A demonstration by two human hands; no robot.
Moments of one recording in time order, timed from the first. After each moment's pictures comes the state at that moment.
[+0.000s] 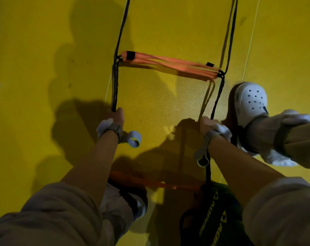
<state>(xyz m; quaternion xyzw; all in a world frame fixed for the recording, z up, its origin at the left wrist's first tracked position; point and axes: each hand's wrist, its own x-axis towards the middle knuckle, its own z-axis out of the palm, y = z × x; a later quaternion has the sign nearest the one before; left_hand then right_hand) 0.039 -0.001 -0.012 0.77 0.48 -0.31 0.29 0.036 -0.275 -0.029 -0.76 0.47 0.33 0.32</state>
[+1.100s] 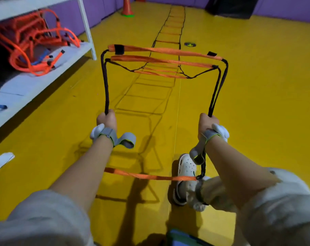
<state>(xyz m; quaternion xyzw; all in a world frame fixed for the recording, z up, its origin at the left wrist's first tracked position) 0.073 -0.150 0.303 0.72 0.36 0.13 0.58 0.066 -0.441 0.321 -0.81 0.34 -0.06 0.47</state>
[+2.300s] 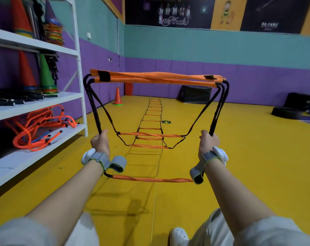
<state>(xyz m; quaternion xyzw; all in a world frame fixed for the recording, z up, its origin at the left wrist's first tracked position) 0.016 -0.225 0.477 0.54 0.18 0.26 0.78 -0.012 -0.533 0.505 -0.60 0.23 -0.34 0.69</state>
